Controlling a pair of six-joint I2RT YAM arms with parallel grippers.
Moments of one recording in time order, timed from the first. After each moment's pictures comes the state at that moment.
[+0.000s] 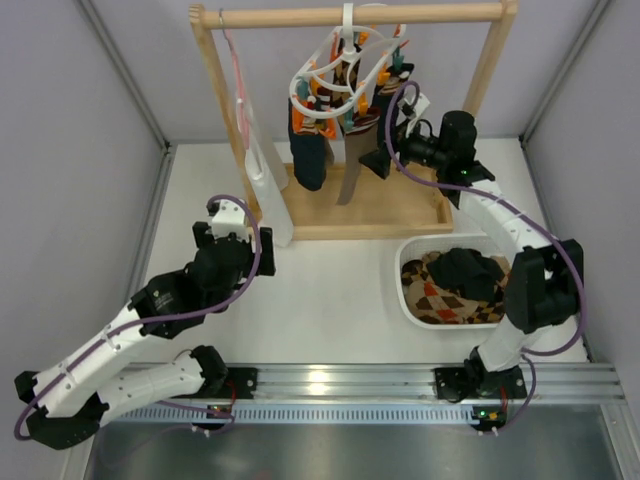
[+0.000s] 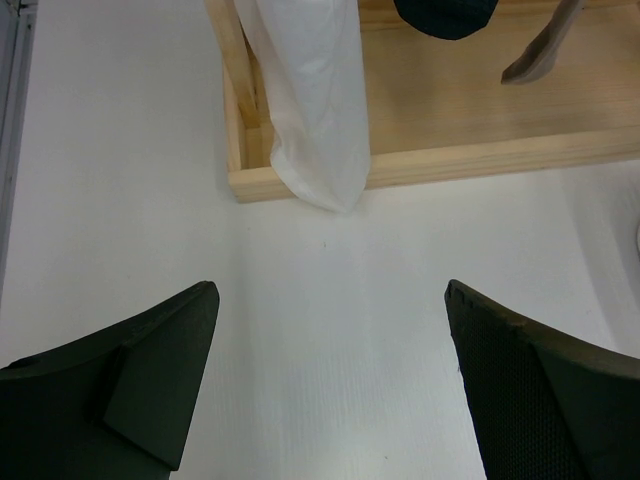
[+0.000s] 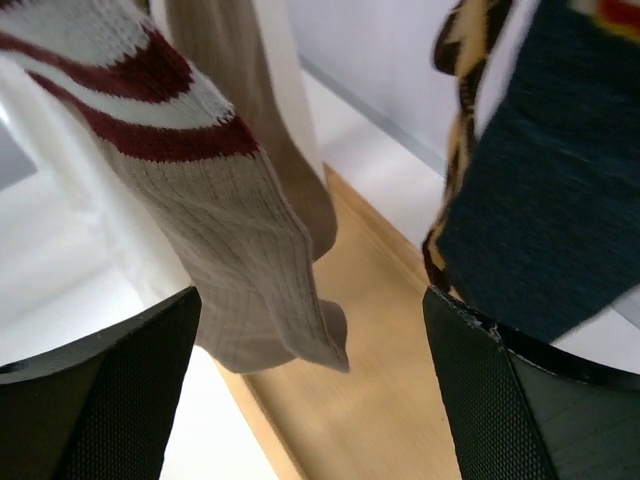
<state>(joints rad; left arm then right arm) -0.94 0.78 1.03 -0.76 -0.75 -0.40 0.28 1.61 1.33 0.18 -0.67 0.01</state>
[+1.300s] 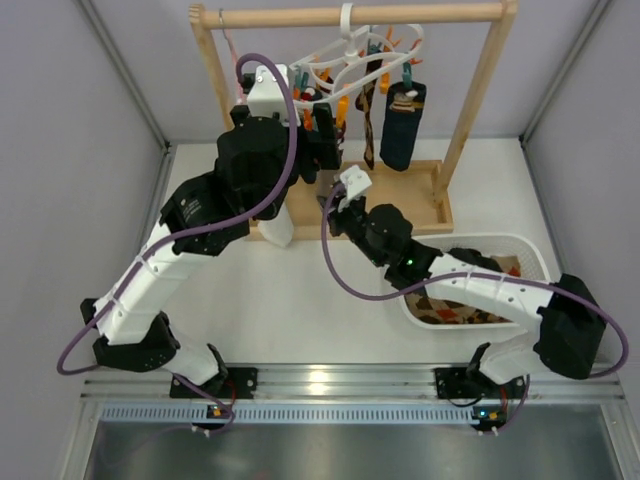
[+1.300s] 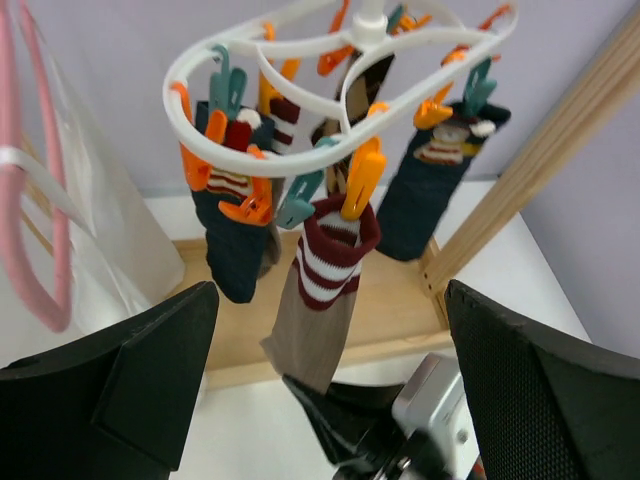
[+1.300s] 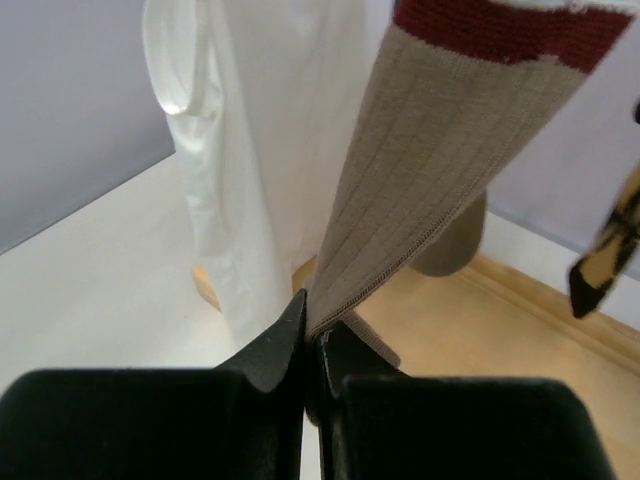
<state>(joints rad) -1.00 1.47 2.10 -0.77 -0.73 -0.33 0.95 1.35 0.96 0.44 0.27 -0.03</state>
